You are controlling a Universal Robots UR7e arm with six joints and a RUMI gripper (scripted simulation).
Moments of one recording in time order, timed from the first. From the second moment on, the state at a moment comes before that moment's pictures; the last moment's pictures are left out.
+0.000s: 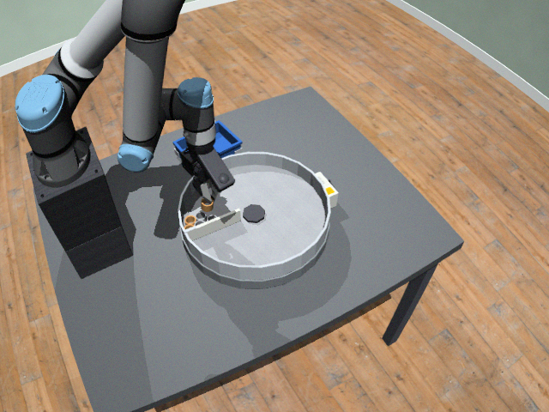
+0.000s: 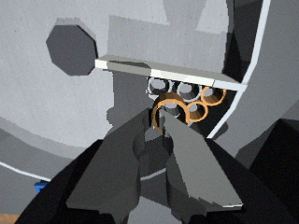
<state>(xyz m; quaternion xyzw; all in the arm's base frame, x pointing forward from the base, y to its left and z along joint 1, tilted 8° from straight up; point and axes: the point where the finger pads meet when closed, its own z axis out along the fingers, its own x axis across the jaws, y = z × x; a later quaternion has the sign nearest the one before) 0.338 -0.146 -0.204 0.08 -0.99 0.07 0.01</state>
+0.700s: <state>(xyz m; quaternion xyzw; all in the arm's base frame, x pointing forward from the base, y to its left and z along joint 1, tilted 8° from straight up) 0.338 -0.146 -0.204 0.08 -0.99 0.07 0.01</state>
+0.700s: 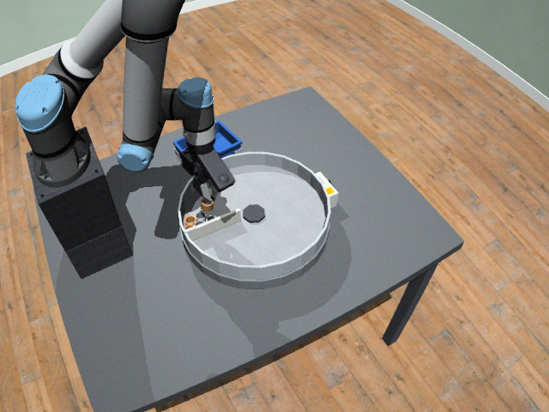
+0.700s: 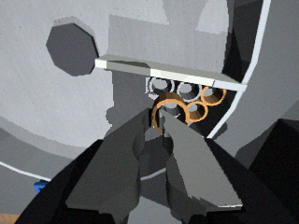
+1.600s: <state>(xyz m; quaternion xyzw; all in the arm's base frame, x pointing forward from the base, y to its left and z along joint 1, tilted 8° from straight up) 0.346 -0.141 -0.205 0.14 -0.99 0.07 0.01</state>
